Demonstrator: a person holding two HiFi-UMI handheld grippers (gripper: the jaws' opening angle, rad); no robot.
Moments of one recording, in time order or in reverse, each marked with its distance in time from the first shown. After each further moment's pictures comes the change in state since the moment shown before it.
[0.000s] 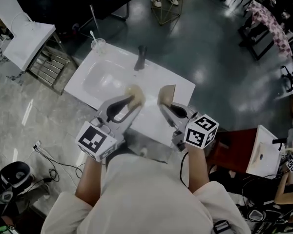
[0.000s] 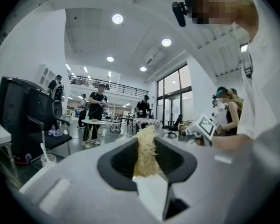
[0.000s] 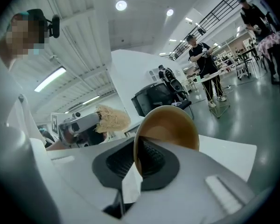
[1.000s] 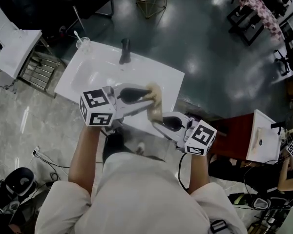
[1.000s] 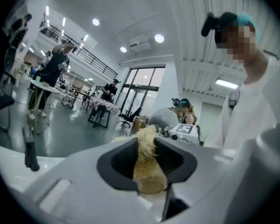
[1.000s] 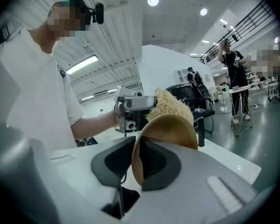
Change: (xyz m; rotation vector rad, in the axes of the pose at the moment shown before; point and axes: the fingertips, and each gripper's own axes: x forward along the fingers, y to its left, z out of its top) left arm 0.073 -0.071 -0.017 -0.203 0.169 -0.608; right arm -0.063 0.058 -0.041 -0.304 0.048 0.249
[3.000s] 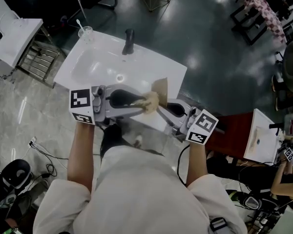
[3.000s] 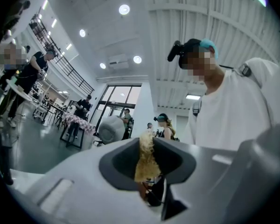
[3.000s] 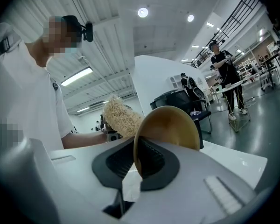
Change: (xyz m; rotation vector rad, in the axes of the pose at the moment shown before) left arm -0.050 -0.048 0.001 0.103 -0.249 -0.307; right arm 0.007 -0.032 0.004 0.094 -0.135 -0.034
